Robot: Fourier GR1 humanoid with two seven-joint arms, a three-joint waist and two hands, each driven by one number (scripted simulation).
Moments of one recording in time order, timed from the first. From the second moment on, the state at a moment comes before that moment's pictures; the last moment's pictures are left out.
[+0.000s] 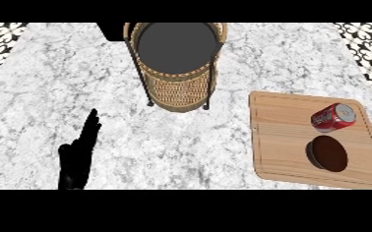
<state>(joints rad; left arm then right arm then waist) 0.10 0.28 -0.26 -1.46 0.14 0.37 0.01 0.71 -0.82 -0.28 -2.04 -0.23 -0.45 0.33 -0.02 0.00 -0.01</state>
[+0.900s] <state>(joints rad) 0.04 0.24 -0.27 -1.41 0.10 0.35 0.02 0.48 -1.01 0.05 -2.19 0.32 -0.43 1.08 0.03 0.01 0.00</state>
